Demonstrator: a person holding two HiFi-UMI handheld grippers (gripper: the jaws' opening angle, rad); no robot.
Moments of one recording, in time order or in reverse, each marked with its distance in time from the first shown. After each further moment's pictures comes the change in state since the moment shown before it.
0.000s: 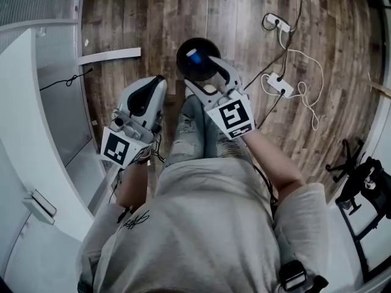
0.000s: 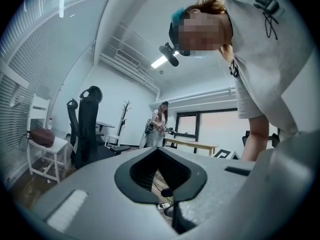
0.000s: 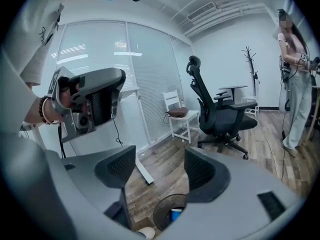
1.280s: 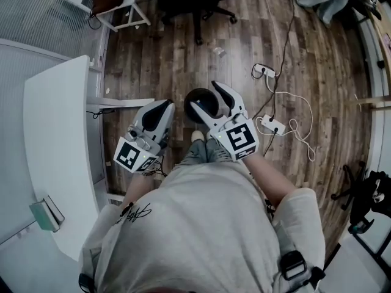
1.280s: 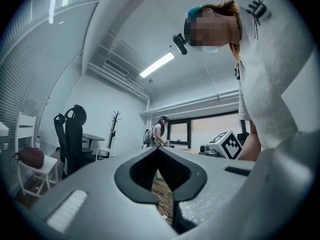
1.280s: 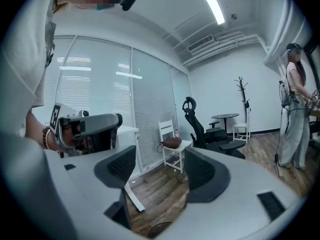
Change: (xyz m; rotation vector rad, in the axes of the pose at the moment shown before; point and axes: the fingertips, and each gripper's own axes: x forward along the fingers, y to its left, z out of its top) left arm -0.014 -0.070 0.105 0.100 -0.078 -0.086; right arm -0.122 0.025 0.160 -0.065 -0.261 -0.095
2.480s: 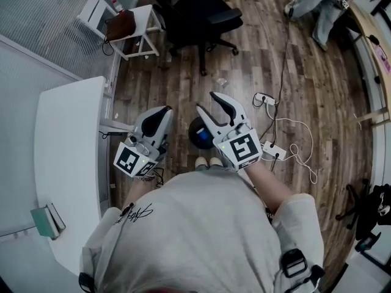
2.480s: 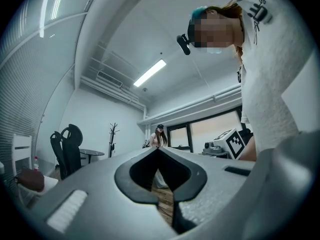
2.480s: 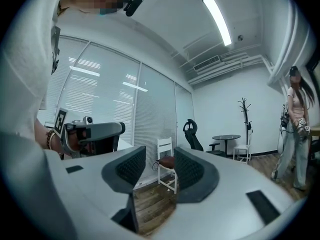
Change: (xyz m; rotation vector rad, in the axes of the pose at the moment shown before) left arm 0.016 0.001 0.064 0.118 -0.085 -0.012; right arm -0.020 -0.008 0.086 -0.115 -0.180 -0.007
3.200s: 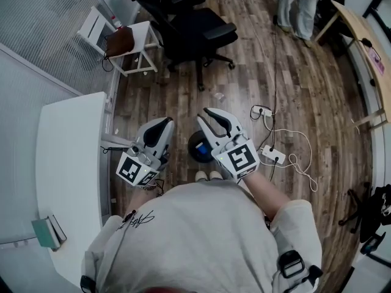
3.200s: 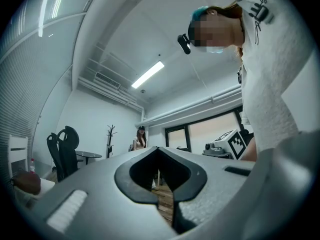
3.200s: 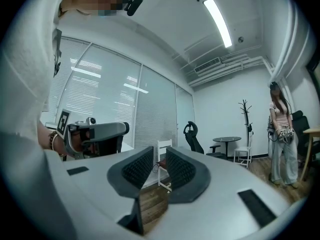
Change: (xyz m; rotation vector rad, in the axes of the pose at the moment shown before) left arm 0.012 -0.003 0.006 0.007 -0.022 -0.025; right arm -0.004 -0.001 0.007 -0.008 -0.019 0.007
